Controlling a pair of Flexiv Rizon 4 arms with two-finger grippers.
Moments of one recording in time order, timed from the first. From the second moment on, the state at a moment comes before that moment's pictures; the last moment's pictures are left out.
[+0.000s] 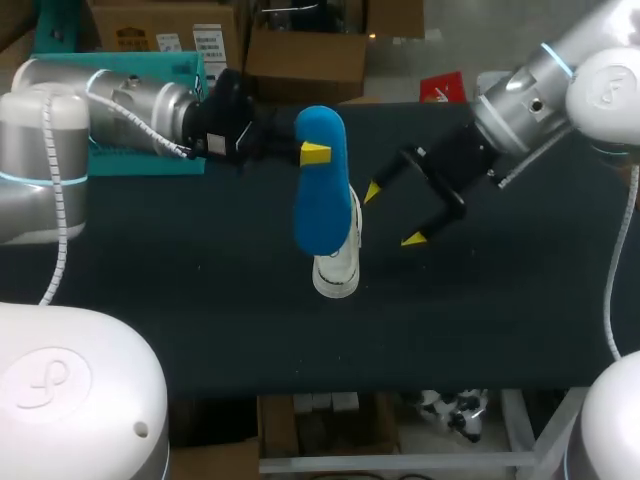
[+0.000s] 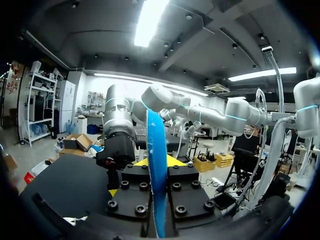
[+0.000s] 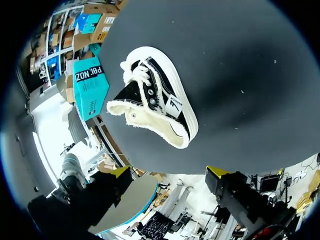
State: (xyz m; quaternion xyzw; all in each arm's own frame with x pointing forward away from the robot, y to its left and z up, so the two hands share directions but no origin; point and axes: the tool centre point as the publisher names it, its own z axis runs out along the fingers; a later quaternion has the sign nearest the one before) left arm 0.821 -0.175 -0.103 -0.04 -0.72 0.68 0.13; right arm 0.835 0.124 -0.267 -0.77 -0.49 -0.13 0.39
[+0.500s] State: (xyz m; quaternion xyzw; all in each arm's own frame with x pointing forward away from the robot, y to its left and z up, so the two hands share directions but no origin) left arm 0.819 -0.177 -0.109 0.04 -0.70 0.69 0.17; right arm 0.819 0.115 -0.275 -0.74 -0.37 -0.17 0.53
